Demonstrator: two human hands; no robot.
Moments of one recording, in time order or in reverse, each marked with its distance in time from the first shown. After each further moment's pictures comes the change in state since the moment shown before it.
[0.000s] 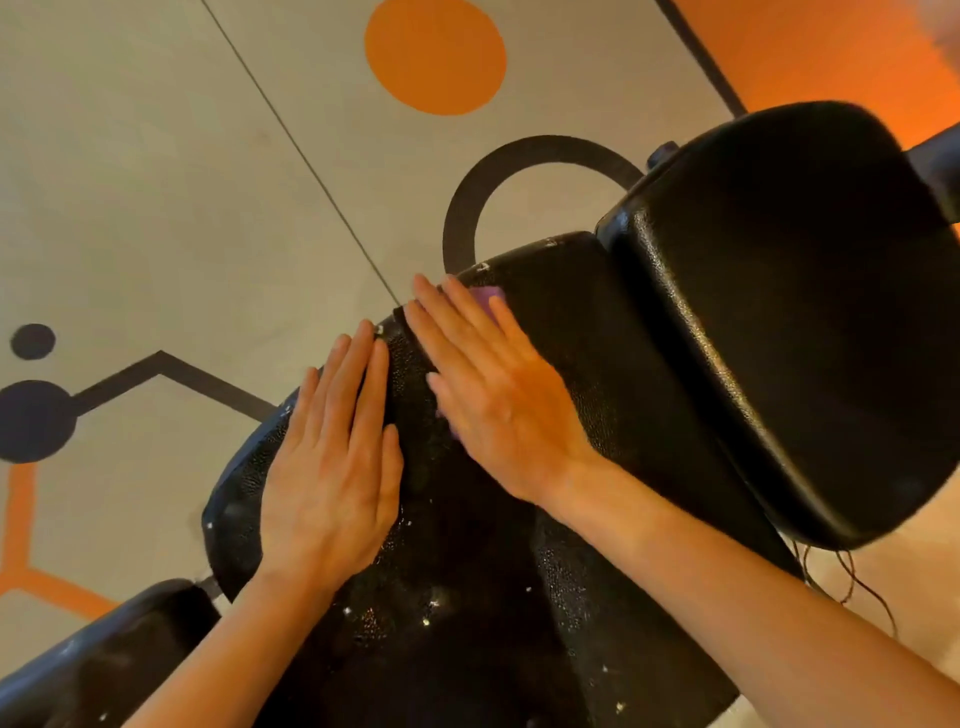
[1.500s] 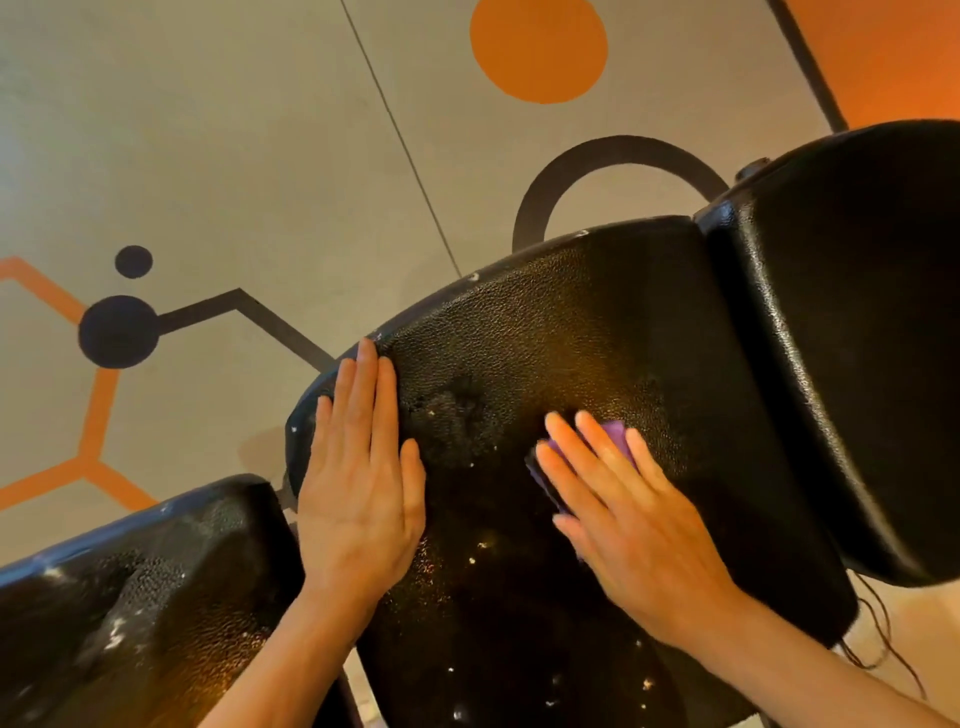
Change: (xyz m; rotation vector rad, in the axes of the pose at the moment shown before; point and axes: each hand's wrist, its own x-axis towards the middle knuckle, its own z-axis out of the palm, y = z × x) left_hand -0.069 0.001 0.012 -0.063 0.054 -0.331; right_hand -0.122 0.005 -0.008 -0.103 -0.262 -0.155
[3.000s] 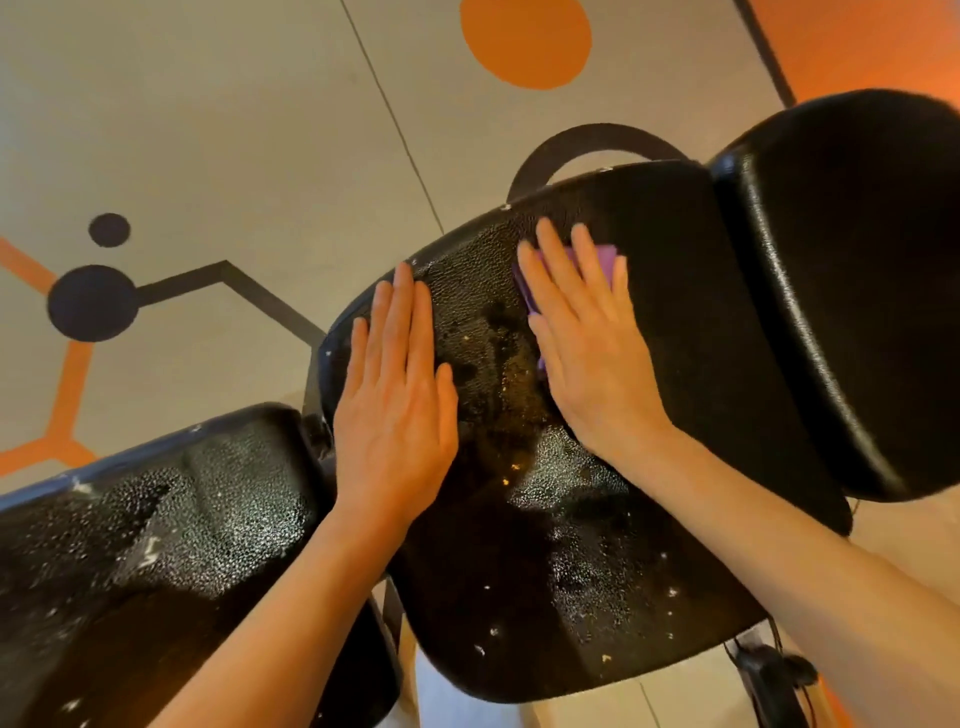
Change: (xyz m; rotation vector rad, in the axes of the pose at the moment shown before) left_hand -0.004 -0.001 -0.005 -0.013 0.057 0.064; right_hand 0.081 -0.025 0.001 -0.062 0.150 0.228
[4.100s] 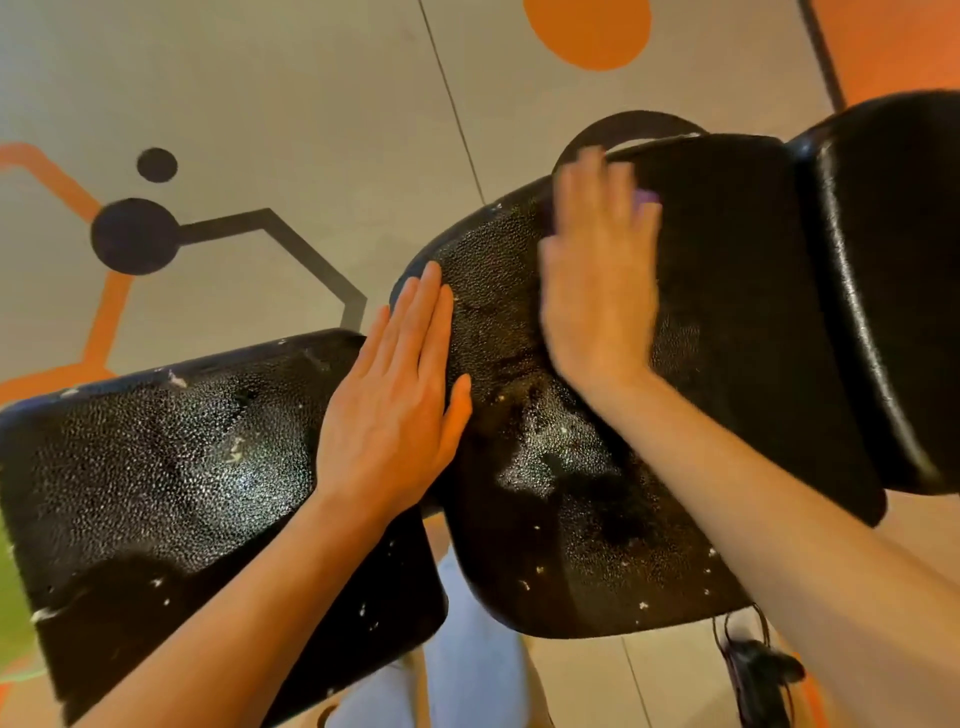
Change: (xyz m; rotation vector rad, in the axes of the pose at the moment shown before) left_hand -0.050 -0.046 -0.028 0.150 -0.133 0.081; right_hand 0.032 -0.065 0.002 -0.102 0.138 0.163
